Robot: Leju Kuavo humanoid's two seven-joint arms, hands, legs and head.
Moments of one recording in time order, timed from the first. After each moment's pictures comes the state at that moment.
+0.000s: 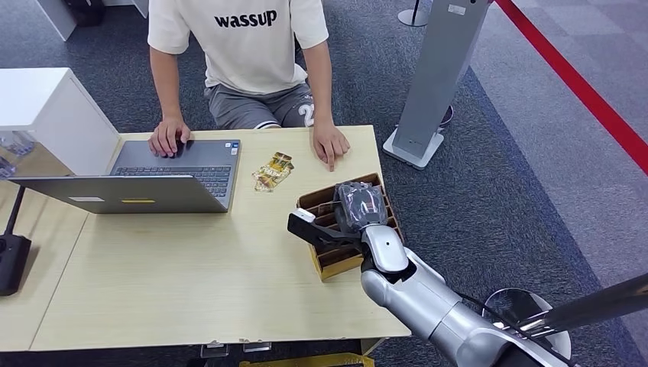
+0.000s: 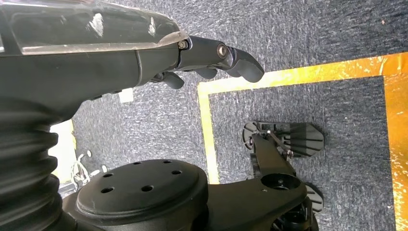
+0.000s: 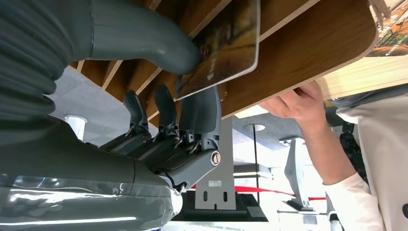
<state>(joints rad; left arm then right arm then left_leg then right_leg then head) -0.10 0.09 -1.14 -0.21 0.95 0.26 0.04 -0.61 -0.05 0.90 -0.94 0.95 -0.27 0.33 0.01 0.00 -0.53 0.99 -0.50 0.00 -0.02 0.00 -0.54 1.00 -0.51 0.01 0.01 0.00</state>
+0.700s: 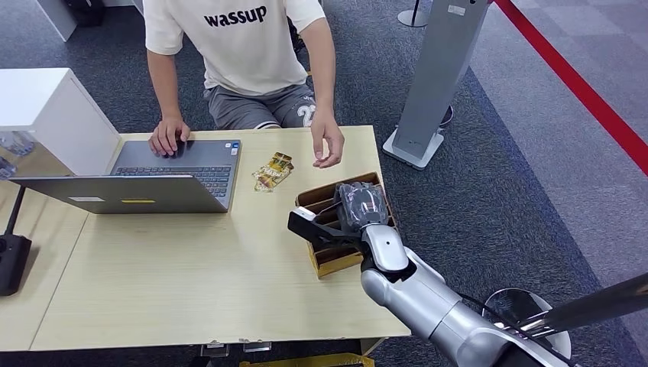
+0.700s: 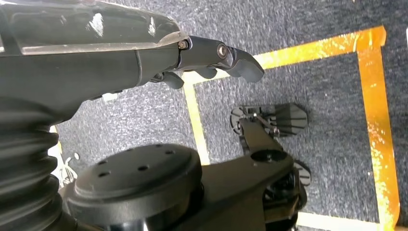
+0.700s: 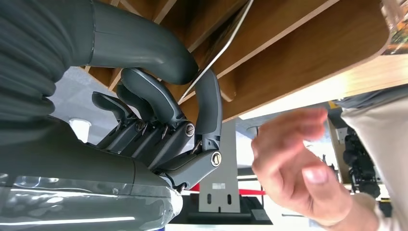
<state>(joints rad) -0.10 0.10 -1.16 -0.21 0.95 0.15 -0.03 -0.61 -0.05 0.90 -0.96 0.94 -0.26 0.34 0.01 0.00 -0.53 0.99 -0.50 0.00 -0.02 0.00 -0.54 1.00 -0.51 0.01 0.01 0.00</state>
